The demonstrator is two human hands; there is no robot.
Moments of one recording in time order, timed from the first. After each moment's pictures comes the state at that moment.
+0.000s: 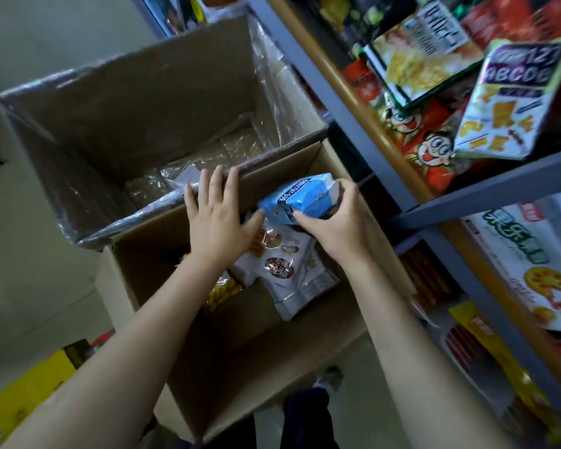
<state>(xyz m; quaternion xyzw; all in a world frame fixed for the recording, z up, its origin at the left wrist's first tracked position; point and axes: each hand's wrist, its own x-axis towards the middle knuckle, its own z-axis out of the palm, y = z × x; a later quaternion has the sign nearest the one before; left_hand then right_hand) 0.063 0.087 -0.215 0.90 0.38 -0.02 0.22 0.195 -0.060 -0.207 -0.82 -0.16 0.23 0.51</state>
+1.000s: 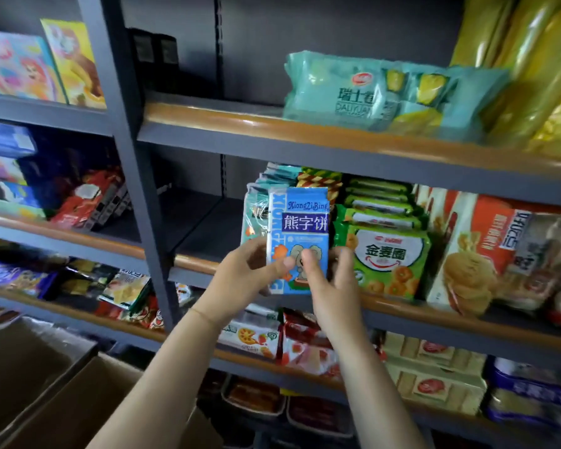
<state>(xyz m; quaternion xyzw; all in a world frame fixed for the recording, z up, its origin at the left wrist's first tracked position) 0.171 -0.271 0.162 0.74 -0.14 0.03 0.66 0.150 -0.429 0.159 -0.76 -0.03 -0.18 0.63</state>
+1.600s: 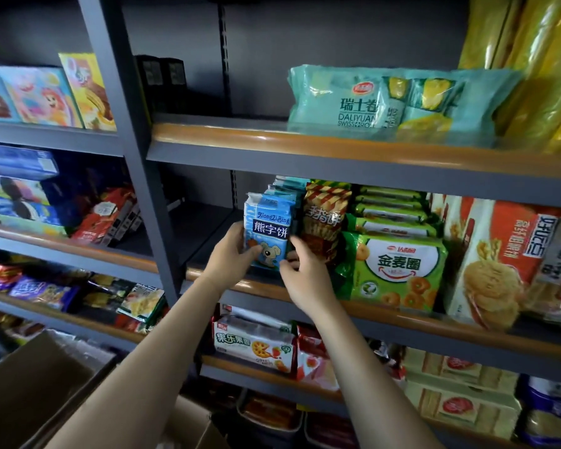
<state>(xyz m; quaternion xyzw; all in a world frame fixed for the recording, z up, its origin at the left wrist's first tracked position) 0.274 -0.222 0.123 0.83 -0.06 0.14 0.53 0.221 -0.402 0.153 -0.86 -0.08 -0.08 0.49</state>
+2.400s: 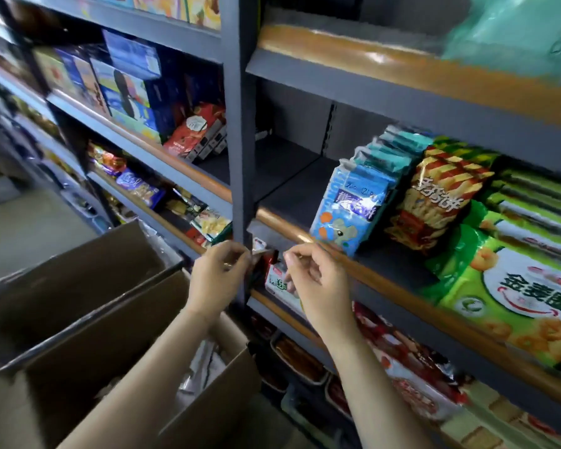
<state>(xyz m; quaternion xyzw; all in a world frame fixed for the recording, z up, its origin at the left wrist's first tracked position) 0.152 -0.169 0.056 0.85 0.17 0.25 0.44 0.197 -0.346 0.093 -0.75 -0.26 -0.01 0.61</state>
